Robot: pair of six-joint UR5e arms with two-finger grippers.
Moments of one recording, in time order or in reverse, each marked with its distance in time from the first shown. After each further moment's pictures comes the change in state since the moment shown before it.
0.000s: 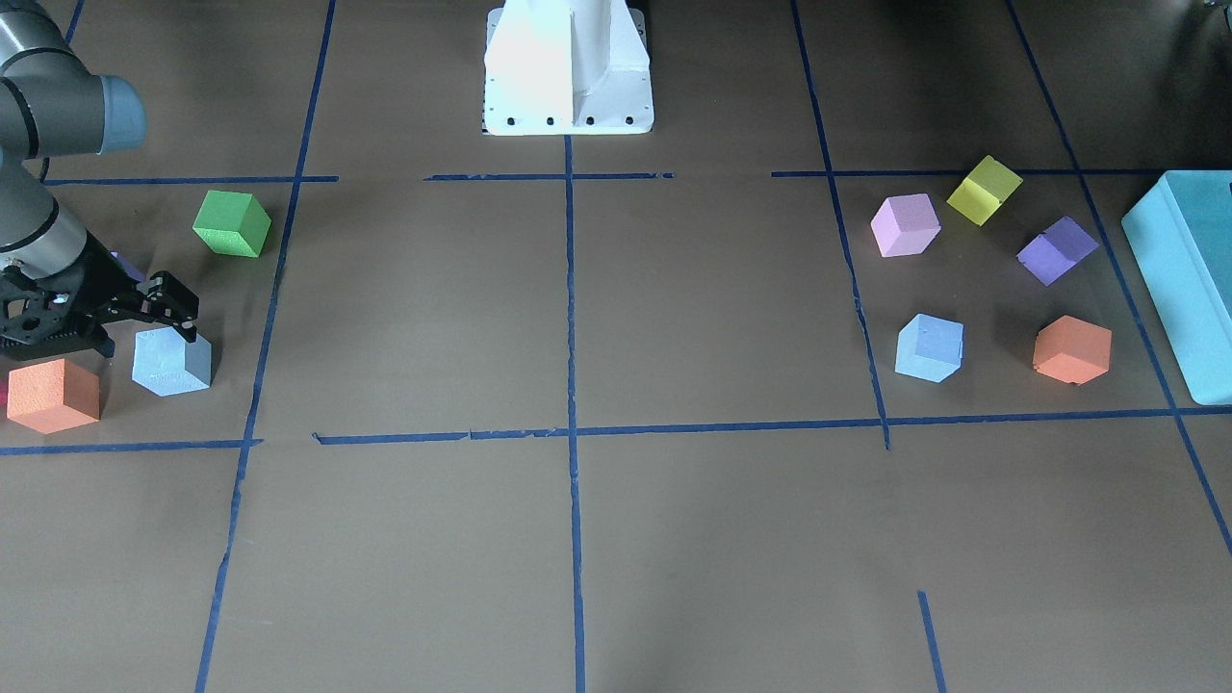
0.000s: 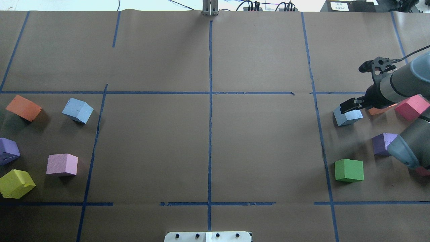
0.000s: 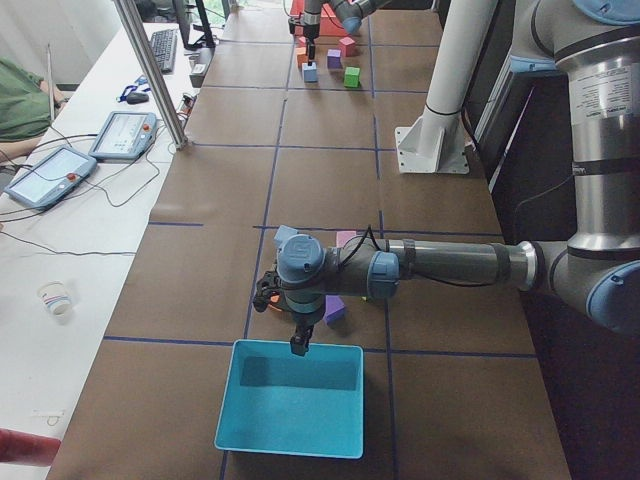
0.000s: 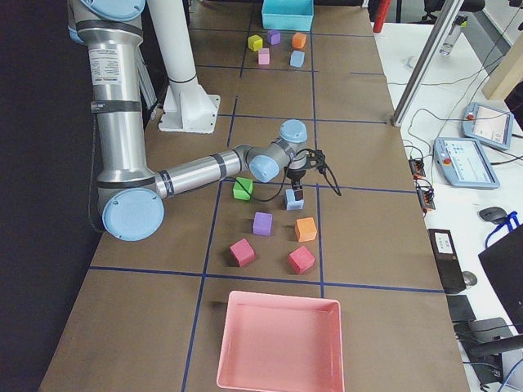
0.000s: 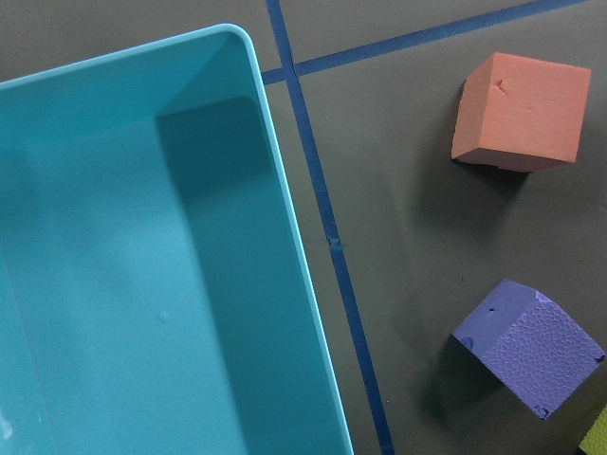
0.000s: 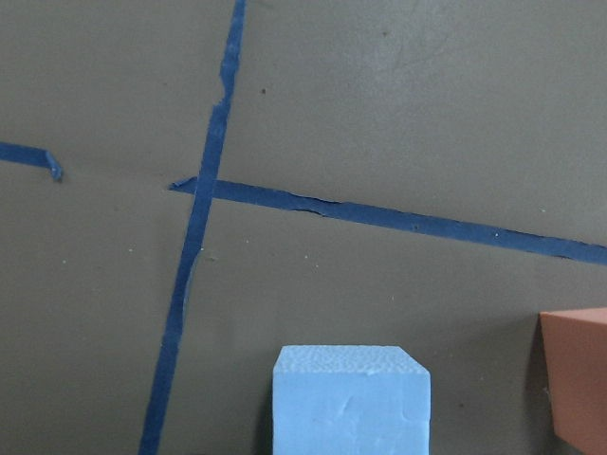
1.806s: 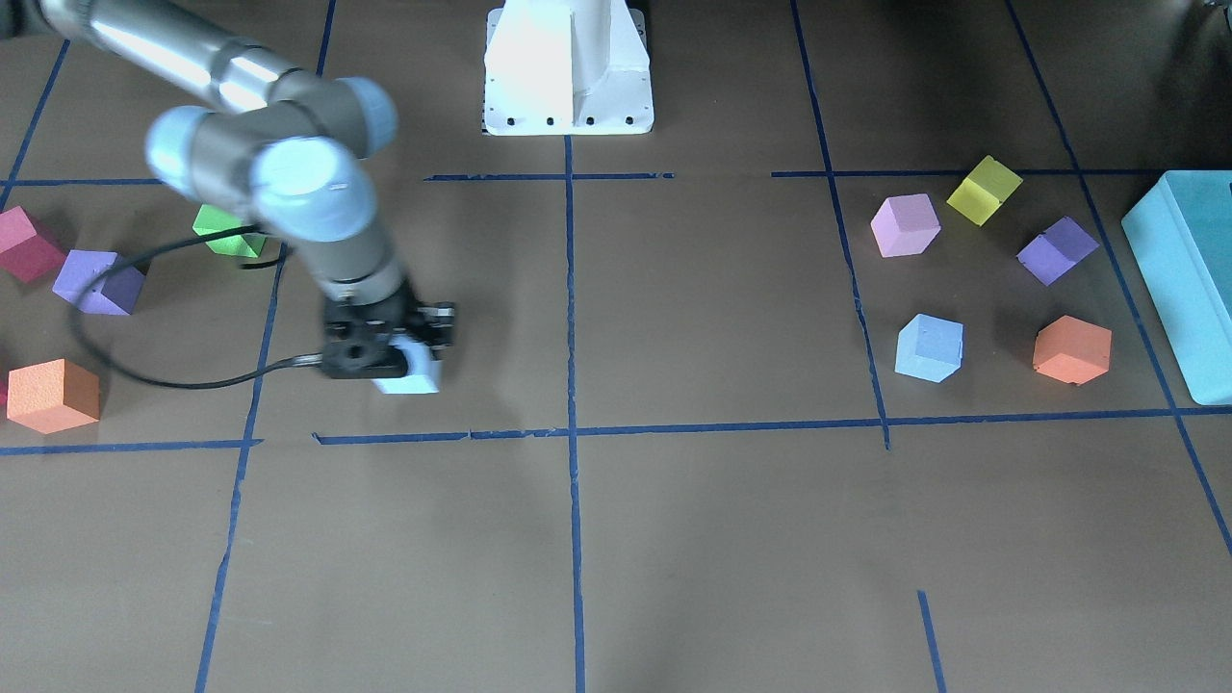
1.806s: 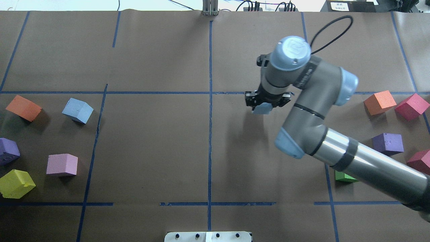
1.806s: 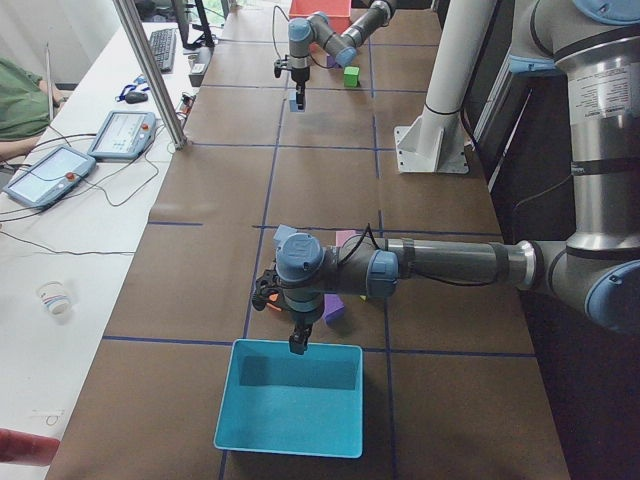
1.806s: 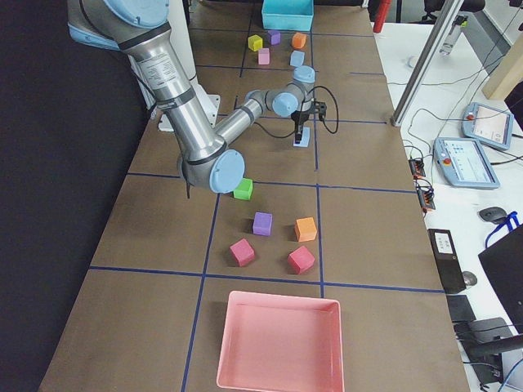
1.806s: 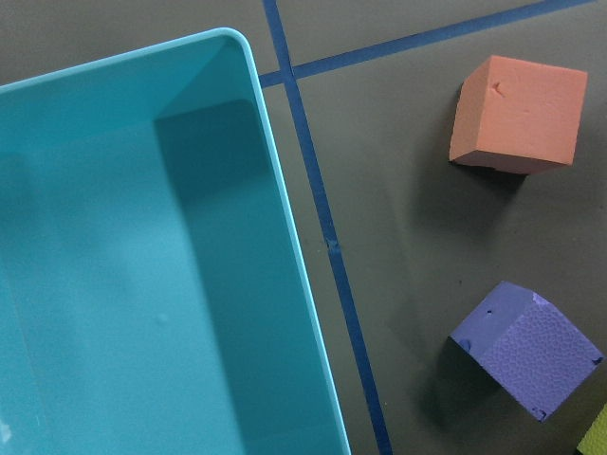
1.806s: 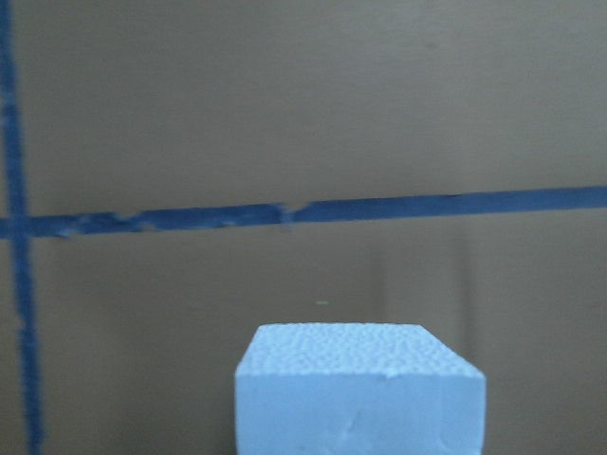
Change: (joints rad) left arm 0.000 -0.001 -0.001 0.000 -0.001 0.000; right arm -0.280 0.633 -0.230 -0.343 -0.118 0.466
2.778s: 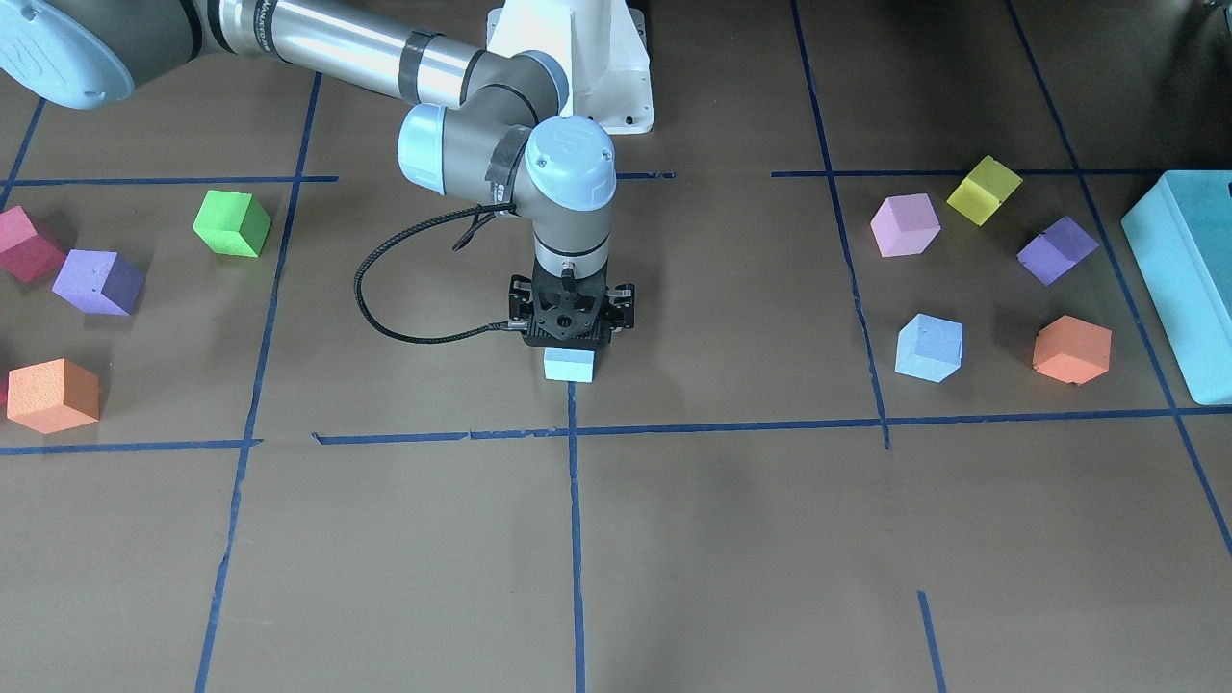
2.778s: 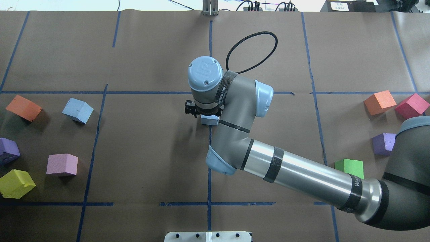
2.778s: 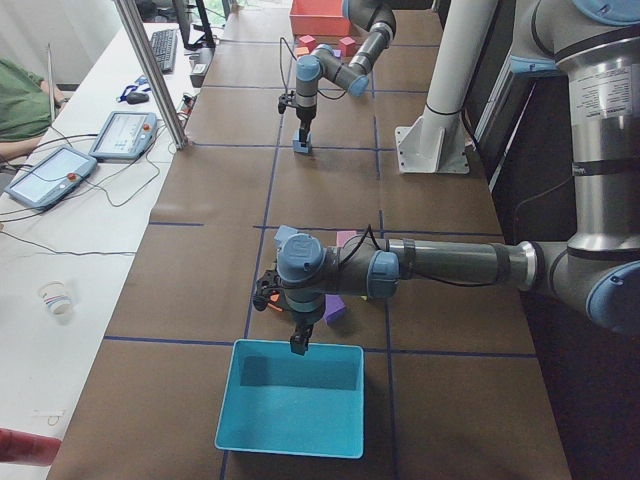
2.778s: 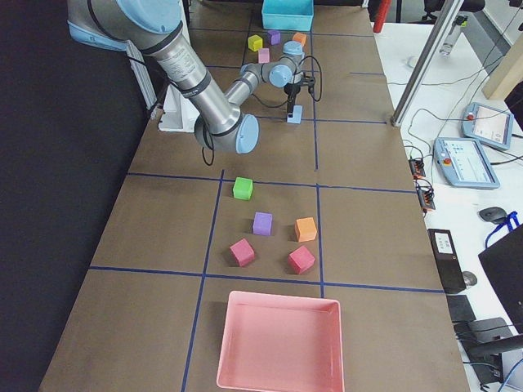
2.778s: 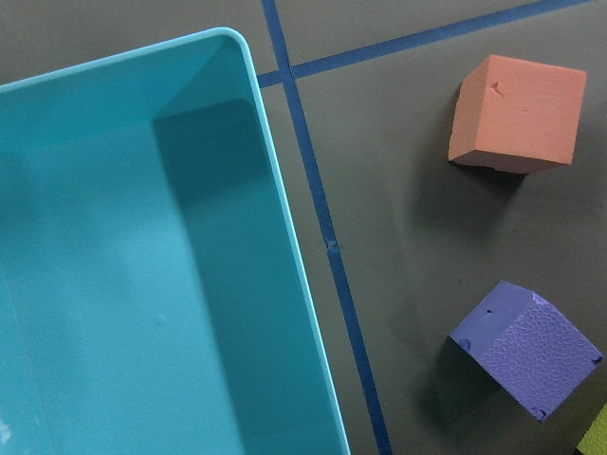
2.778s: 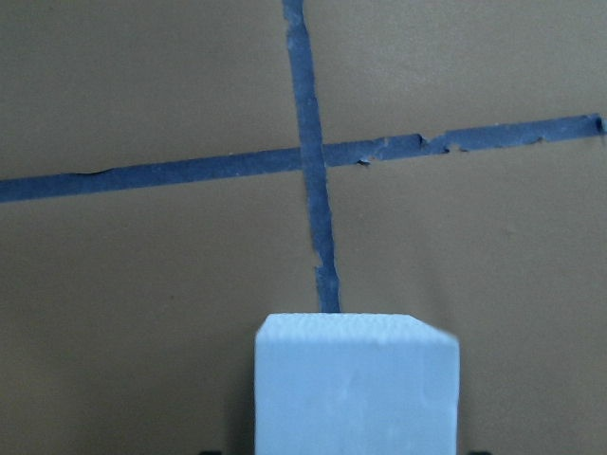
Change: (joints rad) left arm 0.001 0.000 0.000 0.000 0.000 0.000; right arm -0.125 0.236 -0.204 -0.002 -0.121 0.141
